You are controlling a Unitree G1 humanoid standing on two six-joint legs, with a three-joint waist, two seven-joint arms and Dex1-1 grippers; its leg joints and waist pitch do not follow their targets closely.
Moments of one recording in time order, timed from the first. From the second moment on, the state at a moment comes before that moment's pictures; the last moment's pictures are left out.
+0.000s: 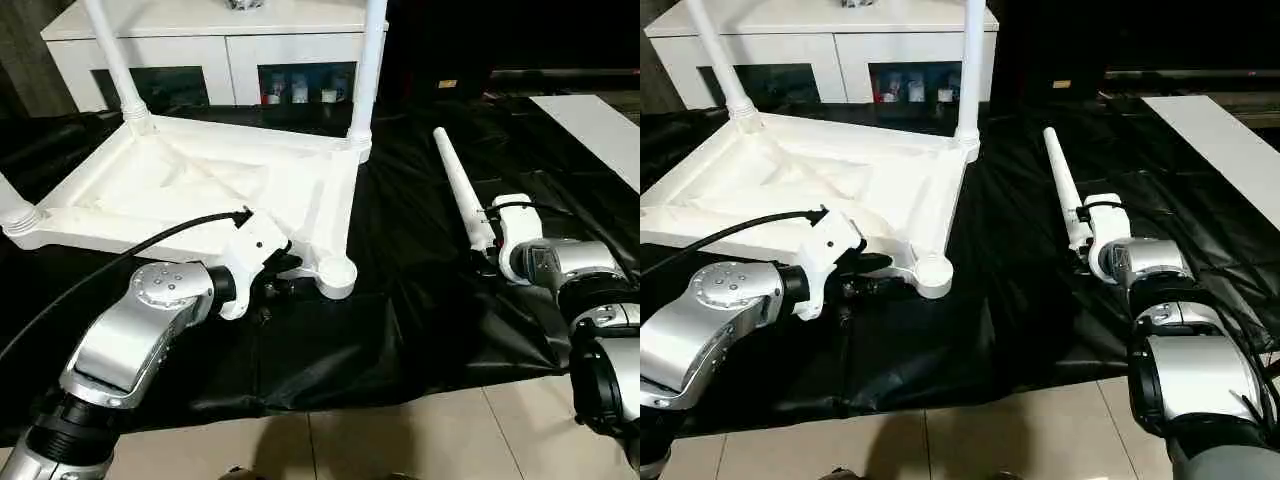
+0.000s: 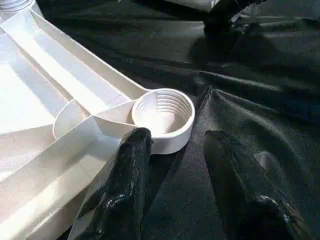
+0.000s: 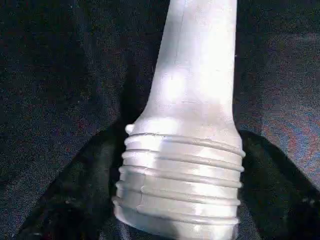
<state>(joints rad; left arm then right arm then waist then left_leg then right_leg) -0.36 0.49 -0.22 -0.26 -0.18 0.76 -0.73 -0.92 -0.44 -0.04 1.16 -0.01 0.55 0.39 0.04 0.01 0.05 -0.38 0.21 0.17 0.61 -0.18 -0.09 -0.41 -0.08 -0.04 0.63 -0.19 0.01</state>
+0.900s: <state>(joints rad) -0.55 0.16 0.02 -0.10 -0.32 0.76 -0.49 -0.52 -0.19 -0.26 0.44 0.19 0.21 0.14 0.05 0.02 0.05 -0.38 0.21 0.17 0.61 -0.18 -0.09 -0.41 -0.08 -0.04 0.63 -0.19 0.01</state>
